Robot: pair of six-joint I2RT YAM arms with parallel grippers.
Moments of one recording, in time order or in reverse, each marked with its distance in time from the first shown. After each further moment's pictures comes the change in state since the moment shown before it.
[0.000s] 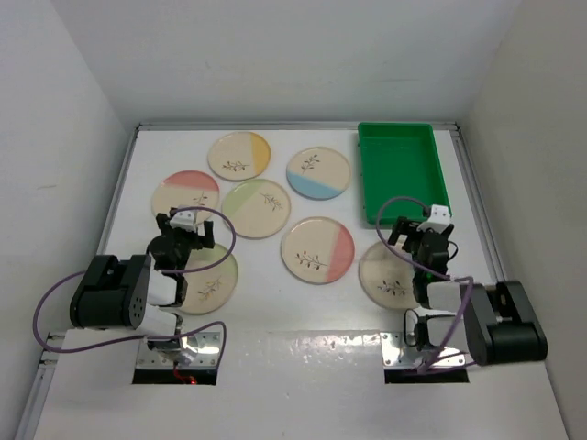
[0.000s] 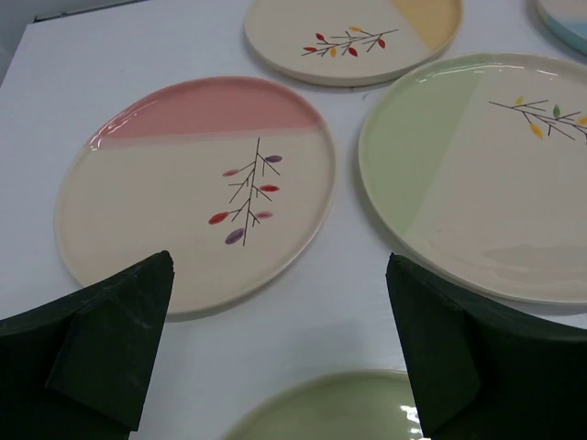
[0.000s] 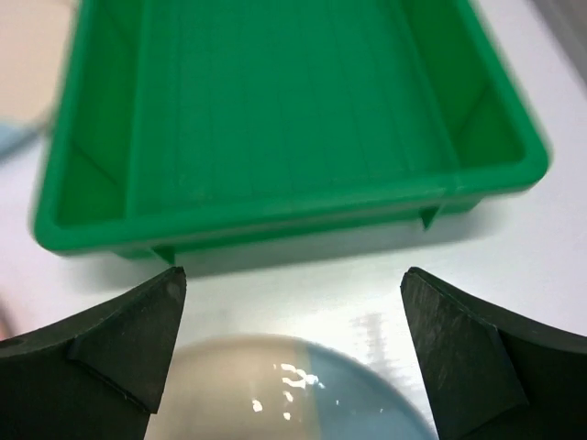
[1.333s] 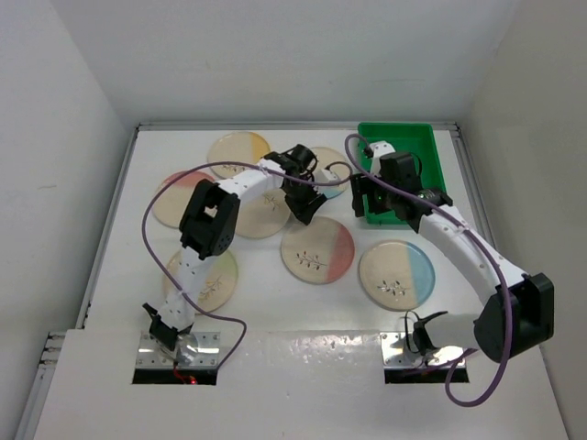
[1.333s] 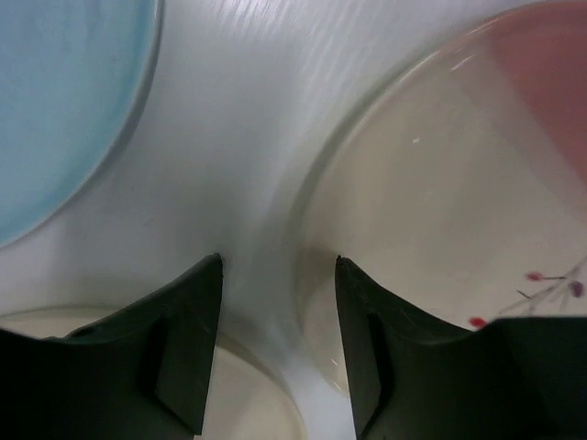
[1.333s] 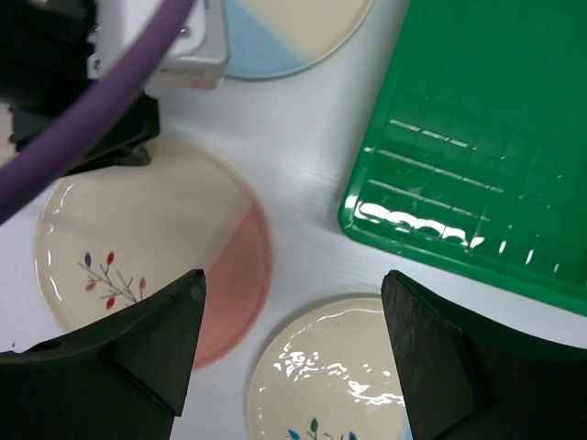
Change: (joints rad) left arm -0.616 0.869 1.846 -2.066 0.248 0.296; right arm 0.320 0.014 0.993 -1.444 -0.127 -0.054
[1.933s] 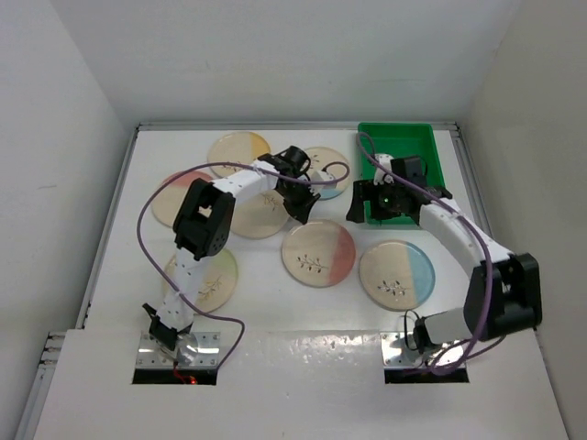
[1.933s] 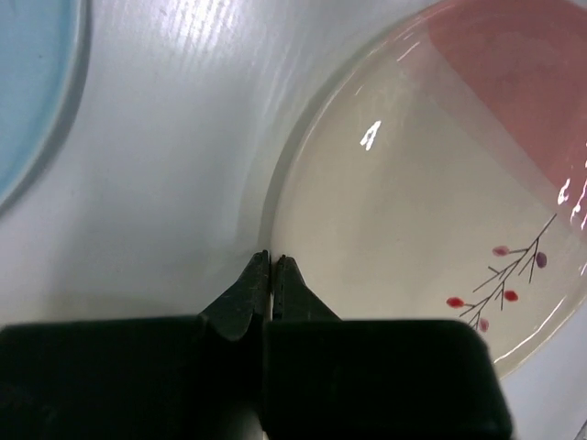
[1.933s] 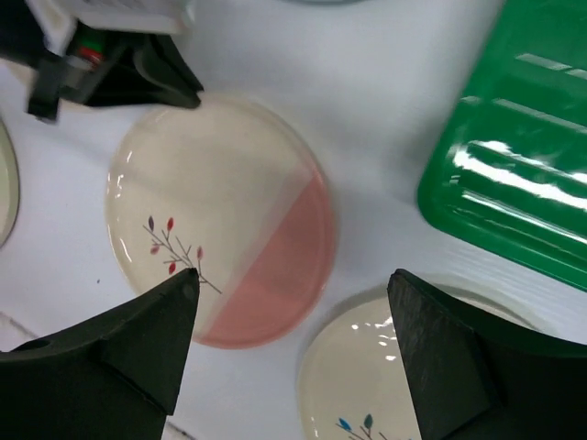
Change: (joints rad) left arm 0.030 -0.027 -0.090 0.052 0.134 0.008; right arm -0.137 0.058 -0.073 0.030 -0.346 0.050
